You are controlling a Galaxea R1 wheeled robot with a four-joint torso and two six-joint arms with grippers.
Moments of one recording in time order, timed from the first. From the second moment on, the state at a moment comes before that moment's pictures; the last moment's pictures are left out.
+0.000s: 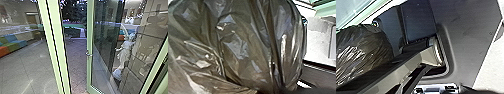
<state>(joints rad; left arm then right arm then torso) 1.46 2.96 -2.57 -0.53 0.09 0.34 -1.46 2.95 -2.46 0.03 -0.14 0.30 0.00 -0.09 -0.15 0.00</state>
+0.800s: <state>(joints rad) 1.47 2.96 -2.57 -0.53 0.09 0.34 -1.47 2.95 -2.46 0.03 -0.14 0.30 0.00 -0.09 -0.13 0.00</state>
